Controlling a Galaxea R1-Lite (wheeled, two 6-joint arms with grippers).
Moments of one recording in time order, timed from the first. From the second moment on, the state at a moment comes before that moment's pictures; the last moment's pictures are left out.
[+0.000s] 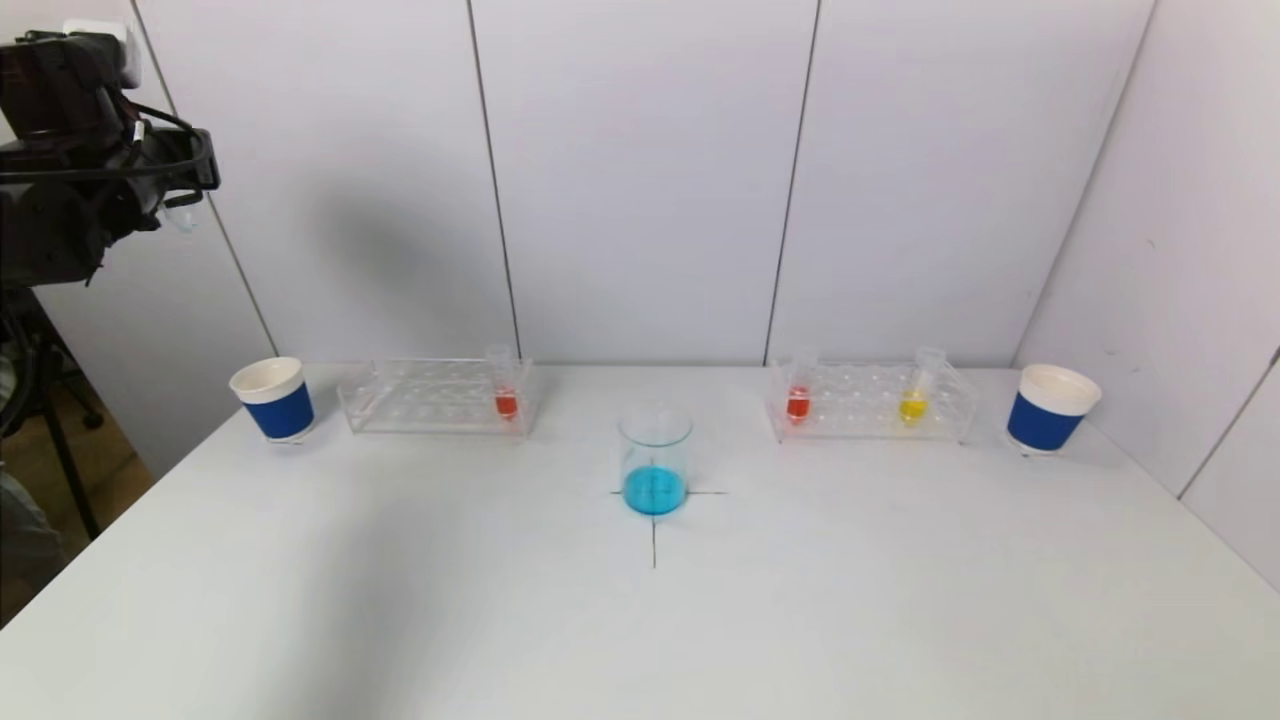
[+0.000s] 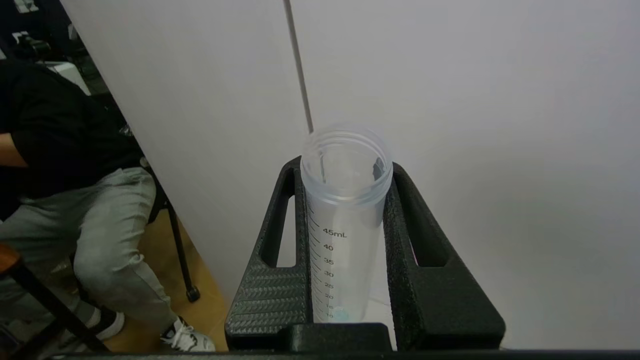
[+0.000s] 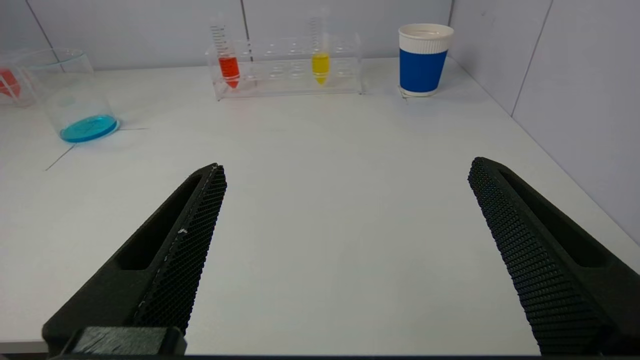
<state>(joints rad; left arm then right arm) 0.20 2.00 -1.70 -0.44 0.27 0.16 0.00 0.00 0.00 -0.01 -0.02 0.06</state>
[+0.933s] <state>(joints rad) 0.20 1.99 -1.50 -0.46 0.26 0.08 0.00 0.00 0.00 -0.01 -0.02 0.06</state>
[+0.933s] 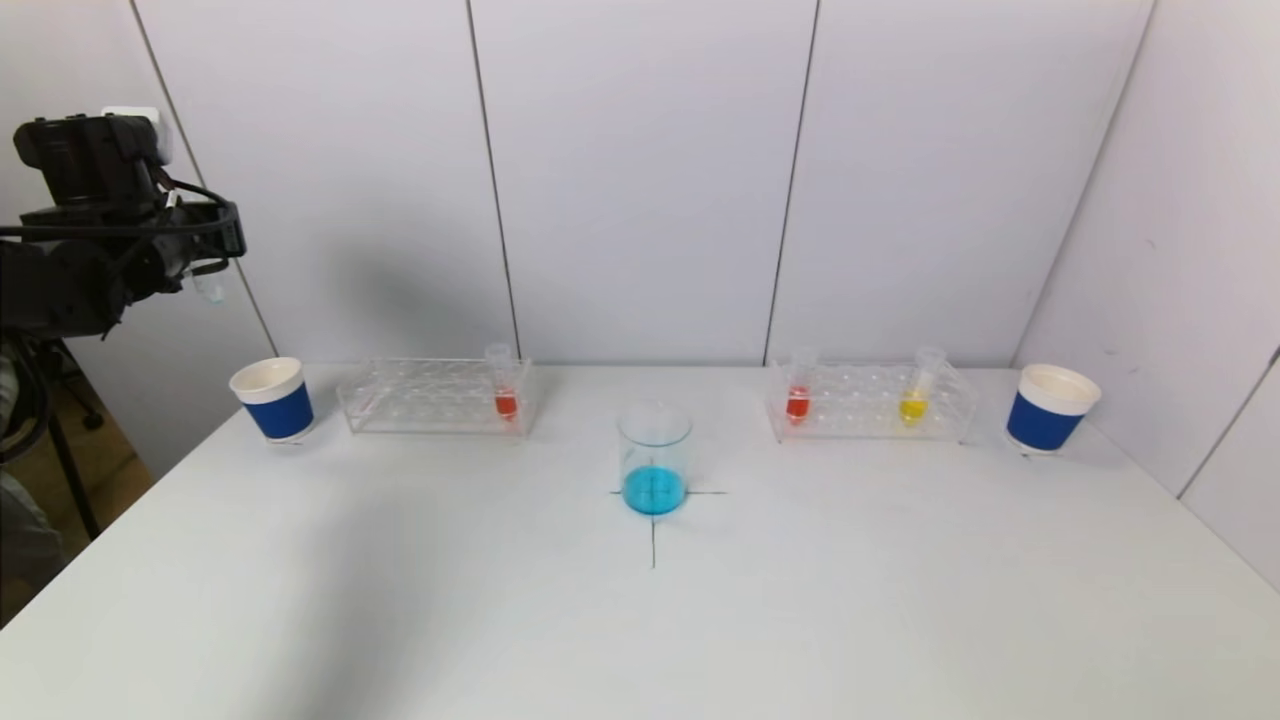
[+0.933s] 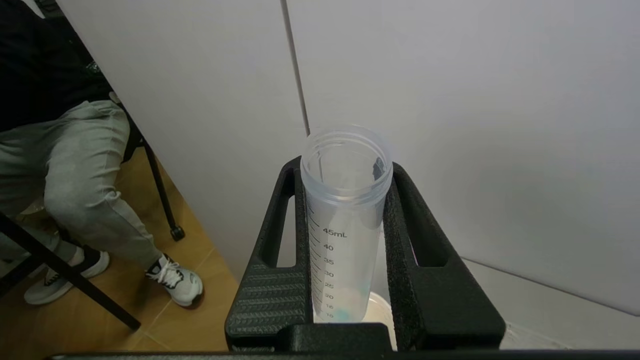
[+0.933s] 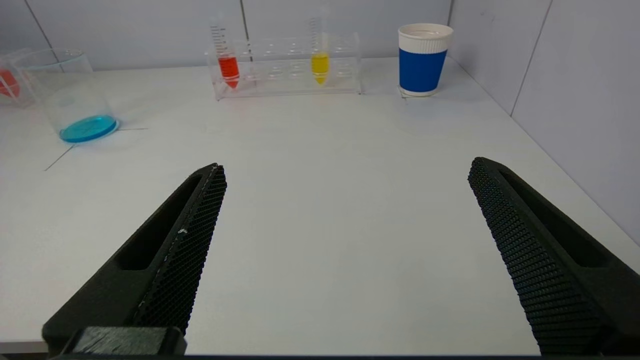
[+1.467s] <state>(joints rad) 0.22 2.03 -1.43 -0.53 0.26 0.06 0.00 0.00 0.00 -0.01 -0.02 0.06</state>
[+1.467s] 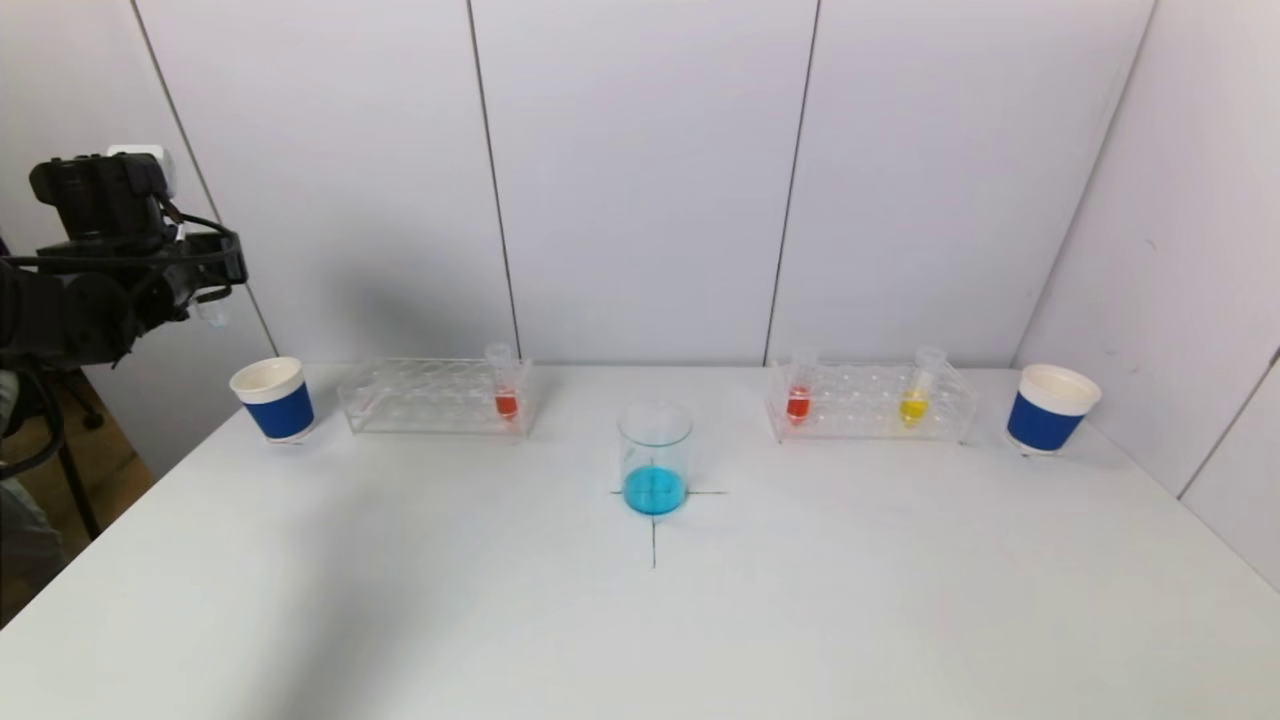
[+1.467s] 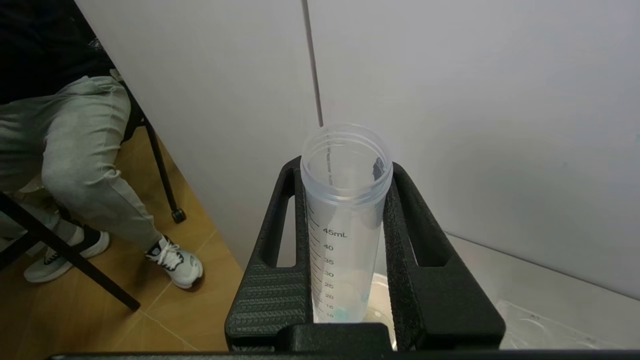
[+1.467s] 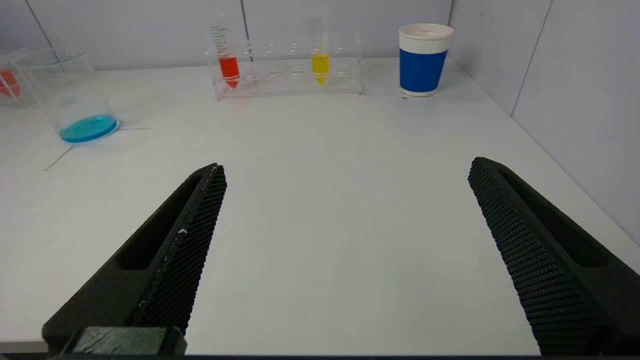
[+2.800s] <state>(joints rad) 0.24 2.17 -1.31 -0.70 0.19 0.04 0.00 0.00 0.00 -0.01 -0.02 0.06</state>
